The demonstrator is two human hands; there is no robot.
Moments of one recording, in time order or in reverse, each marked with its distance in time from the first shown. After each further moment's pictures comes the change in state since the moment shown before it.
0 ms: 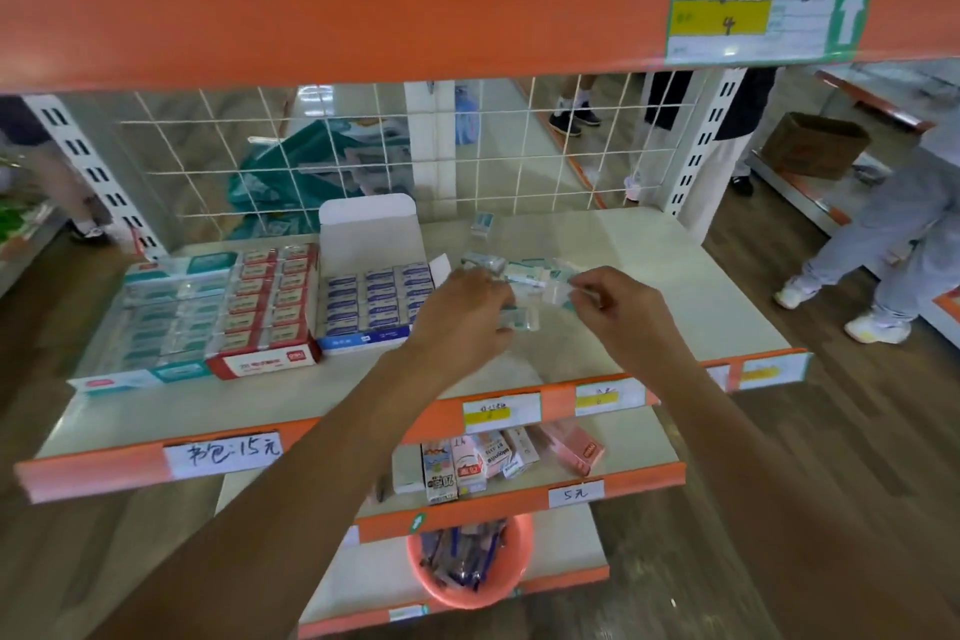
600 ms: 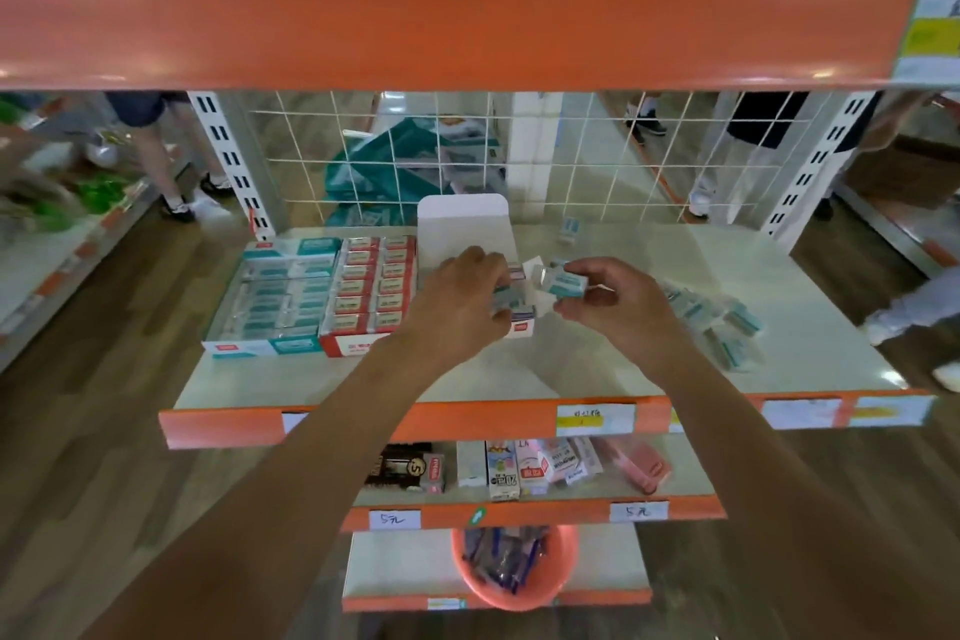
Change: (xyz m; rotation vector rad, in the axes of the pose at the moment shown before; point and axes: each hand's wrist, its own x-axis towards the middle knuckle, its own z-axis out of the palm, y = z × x) left_hand -0.045 -0.073 -0.047 -0.045 0.070 -0.175; right_hand 0.016 -0.068 0.066 0.475 -0.238 0.123
